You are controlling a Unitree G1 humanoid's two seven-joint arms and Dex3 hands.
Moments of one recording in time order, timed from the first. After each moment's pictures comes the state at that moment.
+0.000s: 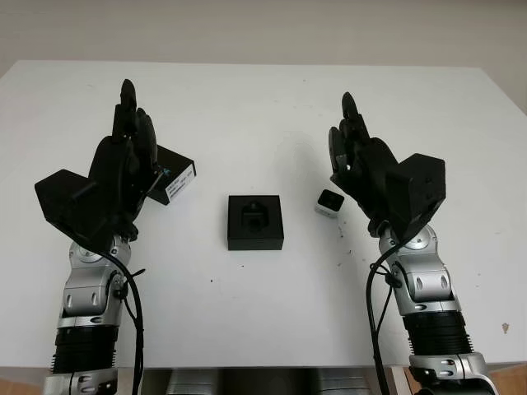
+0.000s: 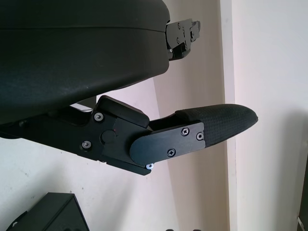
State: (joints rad) left arm -0.35 0.23 0.20 0.09 -0.16 0.01 -0.12; right arm -0.43 -0.18 -0.04 0.13 0.00 0.15 0.15
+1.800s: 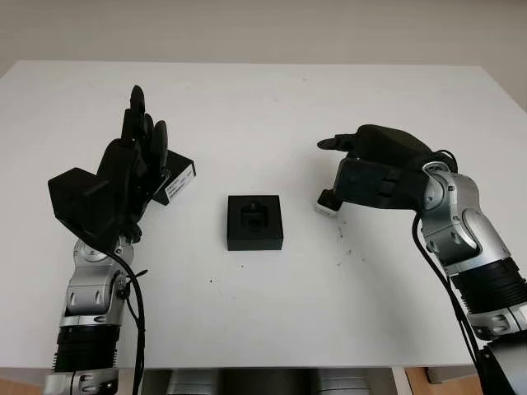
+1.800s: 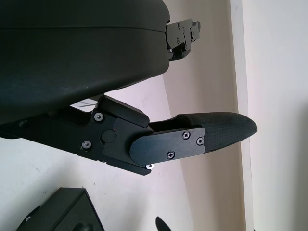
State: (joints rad) left arm -0.36 0.24 0.18 0.09 -0.12 0.05 -0.13; right arm -0.65 -0.57 0.28 0.19 -0.70 0.26 0.38
